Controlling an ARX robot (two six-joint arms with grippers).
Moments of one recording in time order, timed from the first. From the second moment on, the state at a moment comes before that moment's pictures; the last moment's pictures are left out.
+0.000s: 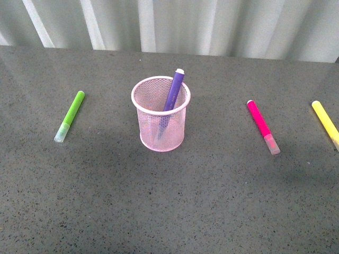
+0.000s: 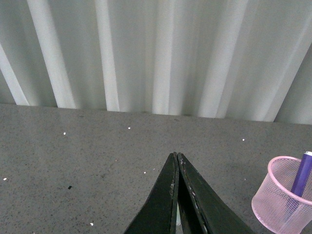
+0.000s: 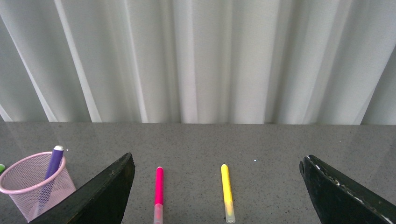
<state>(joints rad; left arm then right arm) 0.00 0.80 0.05 0.75 0.00 -0.01 0.00 0.00 0.02 0.00 0.00 0.00</state>
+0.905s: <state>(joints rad) 0.00 0.30 0.02 0.30 0.00 -0.01 0.00 0.00 0.02 0.00 0.00 0.00</state>
